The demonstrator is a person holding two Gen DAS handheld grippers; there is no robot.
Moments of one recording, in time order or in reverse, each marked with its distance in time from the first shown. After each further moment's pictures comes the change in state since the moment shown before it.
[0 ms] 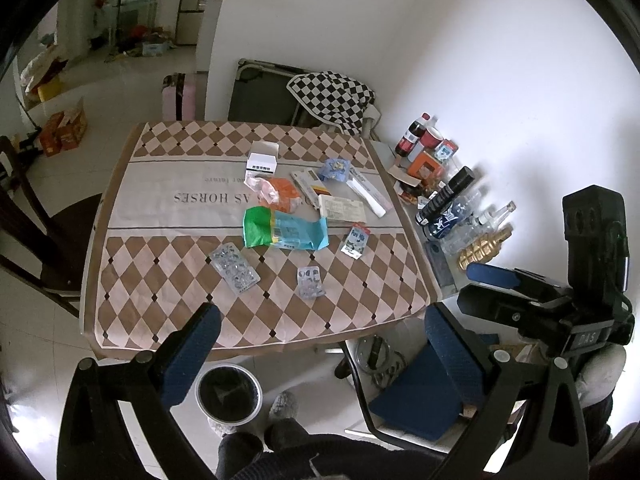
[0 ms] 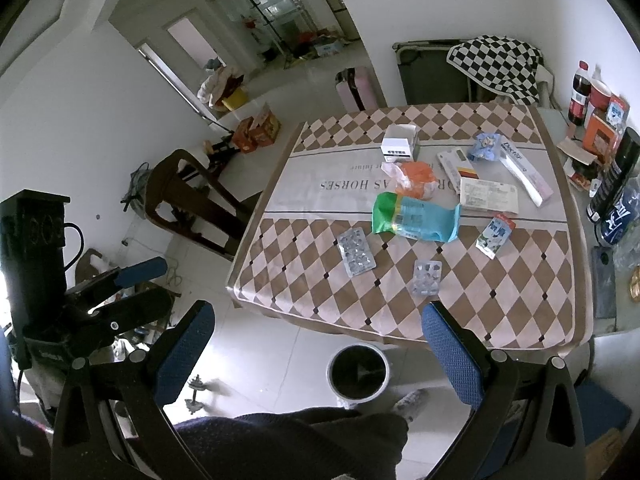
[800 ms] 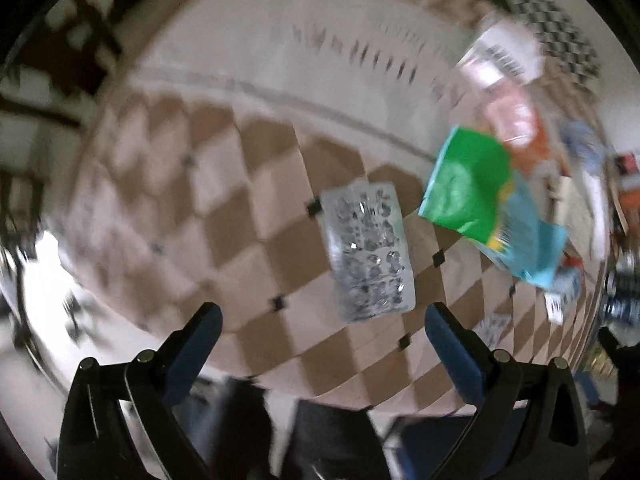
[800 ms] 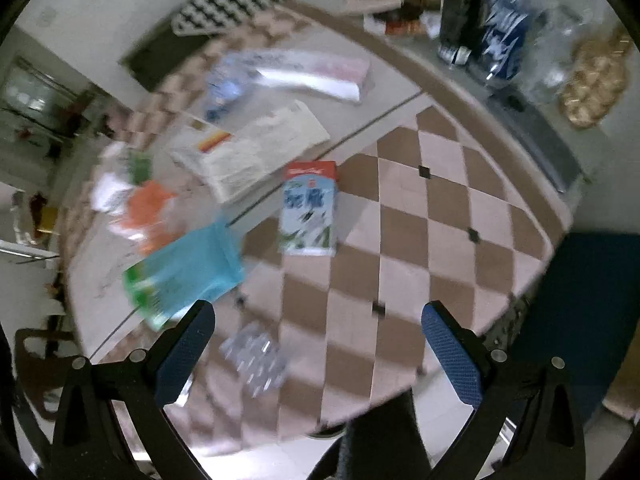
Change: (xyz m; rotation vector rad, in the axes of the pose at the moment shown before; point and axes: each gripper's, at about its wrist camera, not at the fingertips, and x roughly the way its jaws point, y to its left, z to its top) left arm 0.267 0.181 -0.070 -0.565 0.477 0.399; right arm 0.207 -0.262 0.028 0.745 0.102 -0.493
